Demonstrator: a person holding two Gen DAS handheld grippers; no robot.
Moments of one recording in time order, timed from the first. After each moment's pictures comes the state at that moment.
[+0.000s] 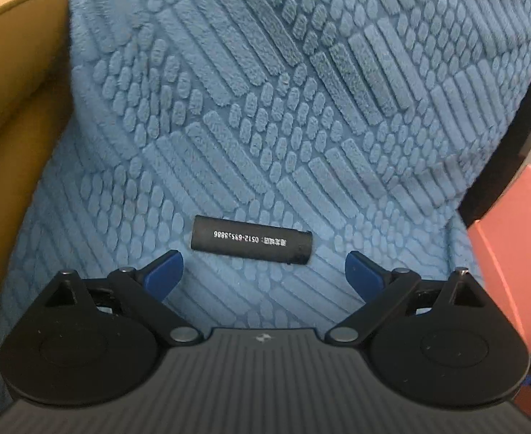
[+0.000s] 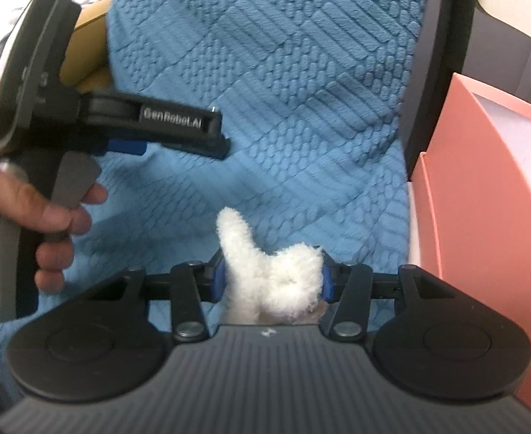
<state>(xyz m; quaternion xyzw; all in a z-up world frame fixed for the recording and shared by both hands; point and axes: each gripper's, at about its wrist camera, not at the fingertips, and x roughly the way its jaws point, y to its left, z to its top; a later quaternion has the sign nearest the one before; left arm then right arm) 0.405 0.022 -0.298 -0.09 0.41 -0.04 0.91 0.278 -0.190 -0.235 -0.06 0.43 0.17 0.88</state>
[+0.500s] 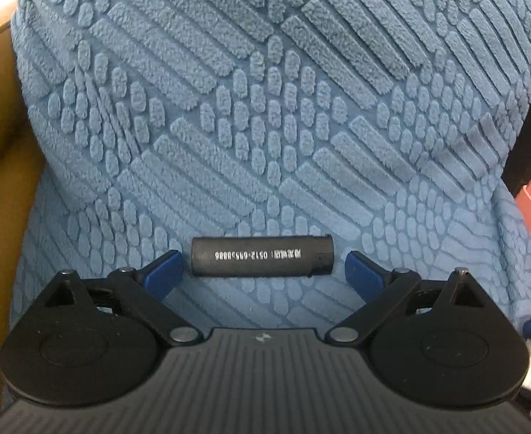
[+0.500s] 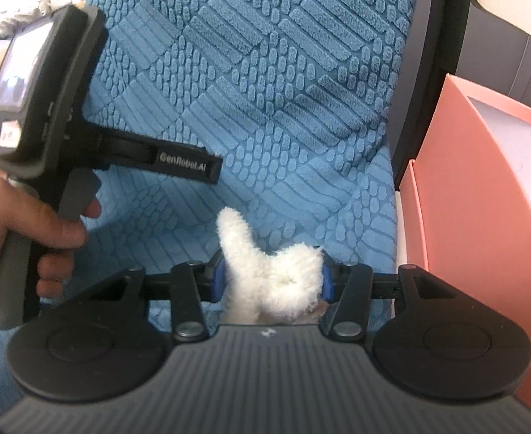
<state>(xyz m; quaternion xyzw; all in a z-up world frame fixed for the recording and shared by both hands) 0.441 -0.008 -0.320 0.02 0.42 -0.01 0.91 0.294 -0.190 -0.243 -0.06 0.43 0.15 0.89</state>
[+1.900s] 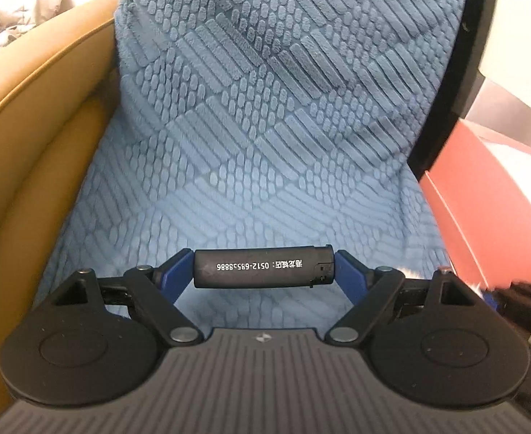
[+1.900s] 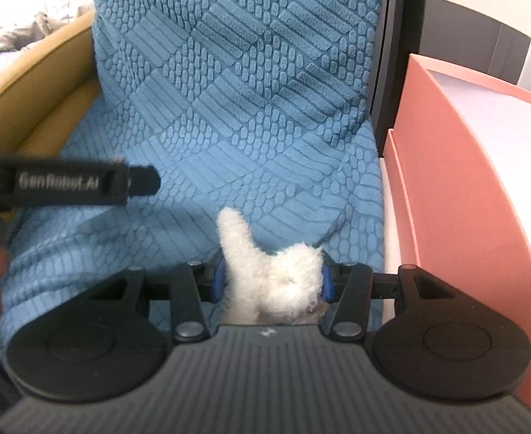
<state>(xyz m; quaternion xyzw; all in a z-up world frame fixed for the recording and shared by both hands) 0.301 0.013 -0.243 -0.06 0.40 -0.04 0.91 0.240 -0.205 -0.235 -0.03 0.46 0.13 0.88</state>
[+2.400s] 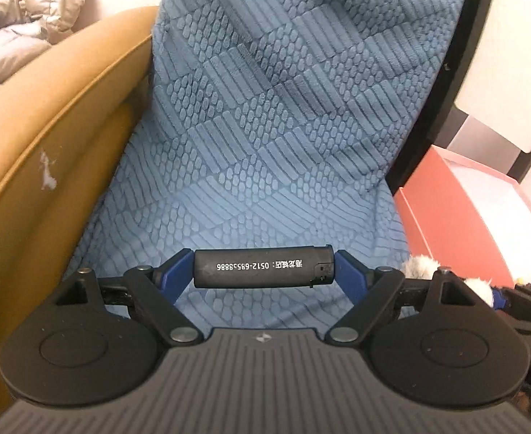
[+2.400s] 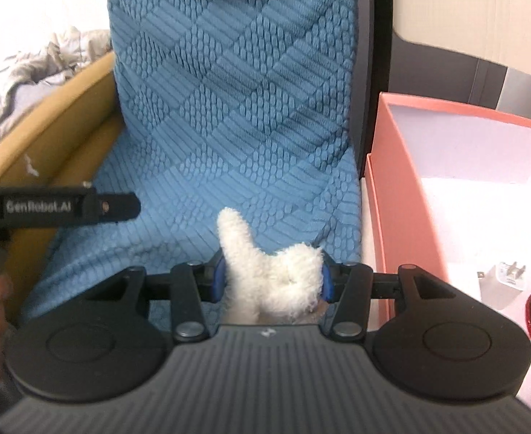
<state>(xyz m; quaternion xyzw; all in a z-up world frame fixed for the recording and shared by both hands) 0.253 0.031 -0.203 -0.10 0.39 -0.04 0.91 0.212 -0.222 -0.174 0.00 0.44 0.14 0.89</state>
